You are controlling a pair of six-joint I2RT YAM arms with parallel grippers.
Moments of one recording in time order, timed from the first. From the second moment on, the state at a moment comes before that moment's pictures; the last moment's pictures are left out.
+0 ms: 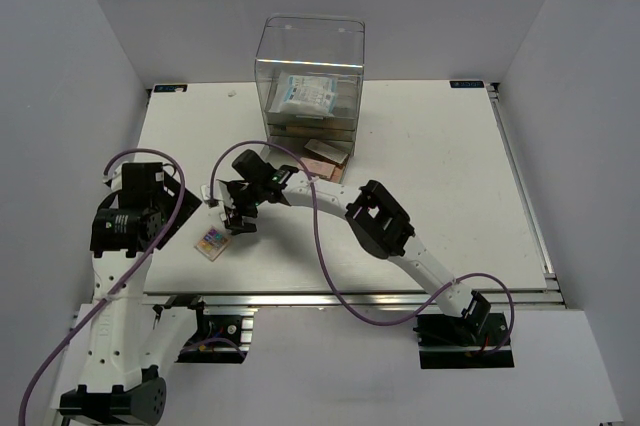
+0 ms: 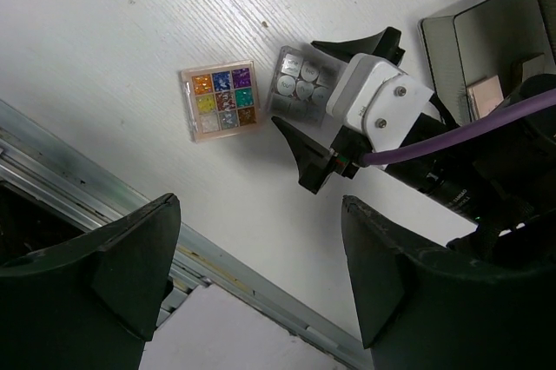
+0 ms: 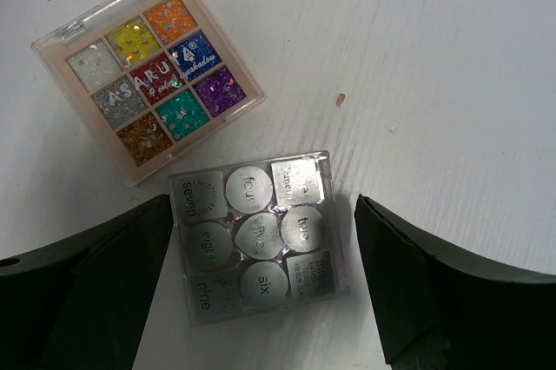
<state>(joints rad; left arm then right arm) 0.00 0.84 1.14 -1.22 -0.20 -0.81 1.04 2.55 2.14 -0.37 -0.62 -0.71</state>
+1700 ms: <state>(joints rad) 0.00 0.83 0.73 -0.82 0.00 -0.78 0.94 1.93 1.43 -0.06 -0.60 -0.51</state>
